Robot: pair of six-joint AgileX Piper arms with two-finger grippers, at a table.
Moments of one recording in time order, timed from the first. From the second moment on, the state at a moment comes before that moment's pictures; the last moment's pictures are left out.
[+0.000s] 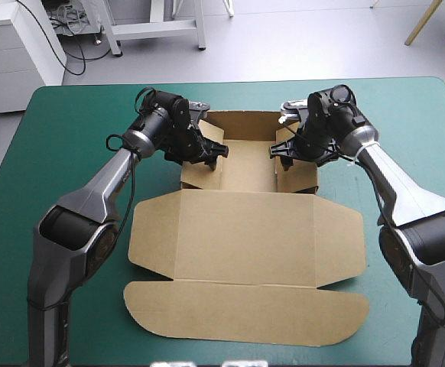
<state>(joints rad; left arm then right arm) -0.45 2.14 -2.04 -0.08 1.24 -0.21 0.32 1.96 -1.84 0.01 1.21 0.15</state>
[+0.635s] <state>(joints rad) -0.45 2.12 -2.45 0.01 1.25 -0.20 0.31 1.88 -2.03 0.01 1.23 0.19</state>
